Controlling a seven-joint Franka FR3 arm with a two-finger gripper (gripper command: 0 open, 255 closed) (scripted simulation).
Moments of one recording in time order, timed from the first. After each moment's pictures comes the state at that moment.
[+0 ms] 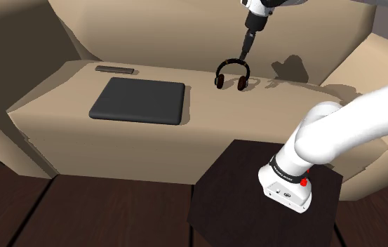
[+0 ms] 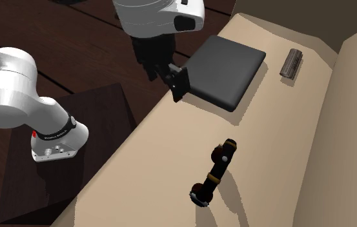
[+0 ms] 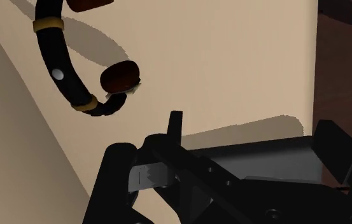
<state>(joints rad) -0.01 -0.51 -0.37 -2.30 -0.18 1.91 -0.69</state>
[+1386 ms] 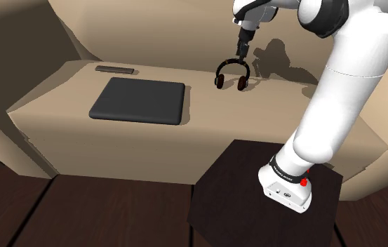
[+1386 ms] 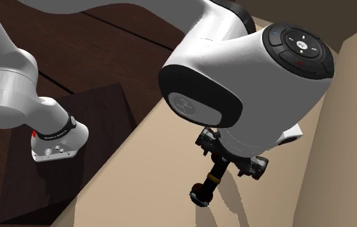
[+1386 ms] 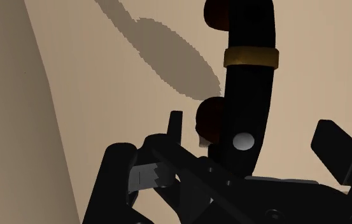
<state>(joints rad) -0.05 0.21 -0.66 -1.87 0.16 2.05 -1.42</state>
